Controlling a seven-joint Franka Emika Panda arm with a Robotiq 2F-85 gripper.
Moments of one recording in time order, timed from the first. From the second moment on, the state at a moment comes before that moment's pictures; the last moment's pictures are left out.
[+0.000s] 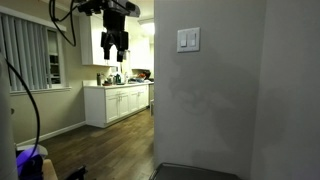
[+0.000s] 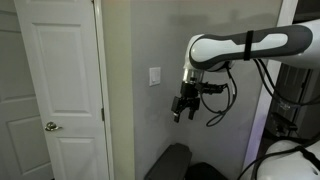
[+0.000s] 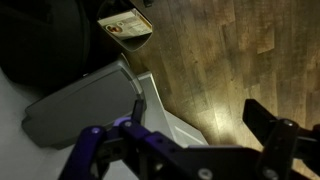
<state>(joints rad) 0.12 -0.75 0.05 -2.48 0.19 1.75 0.08</state>
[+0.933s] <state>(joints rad) 0.11 -0.55 0.08 -2.43 0.10 2.26 0.07</state>
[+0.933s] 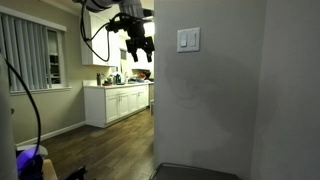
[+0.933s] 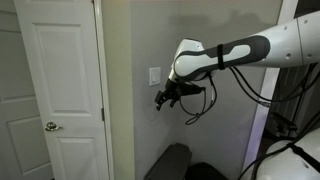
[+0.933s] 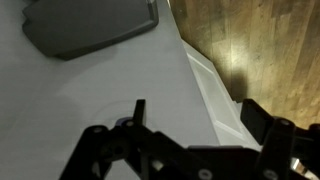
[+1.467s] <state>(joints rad) 0.11 -0.44 0.08 -2.38 0.06 2.52 0.06</state>
